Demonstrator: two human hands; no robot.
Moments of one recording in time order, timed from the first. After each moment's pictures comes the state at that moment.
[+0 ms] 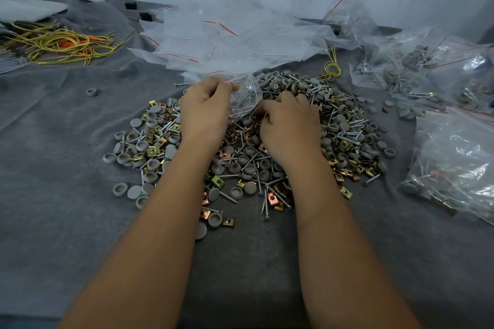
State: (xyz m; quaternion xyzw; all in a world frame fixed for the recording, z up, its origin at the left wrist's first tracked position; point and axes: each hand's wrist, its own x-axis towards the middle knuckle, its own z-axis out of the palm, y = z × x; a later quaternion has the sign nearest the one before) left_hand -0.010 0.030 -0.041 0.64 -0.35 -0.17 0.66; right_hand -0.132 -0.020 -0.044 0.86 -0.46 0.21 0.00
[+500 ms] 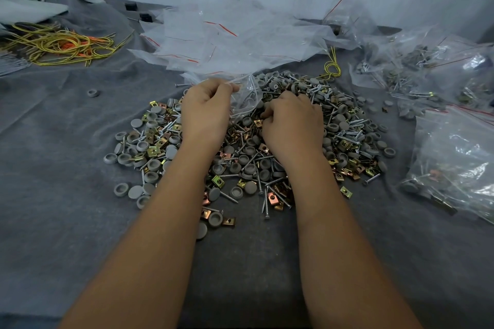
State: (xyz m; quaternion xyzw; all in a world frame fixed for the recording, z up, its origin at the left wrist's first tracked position) left_hand -0.011 0.030 -0.042 0.64 -0.35 -0.17 0.66; right_hand -0.130 -0.020 -0.040 0.85 -0.49 0.21 0.01
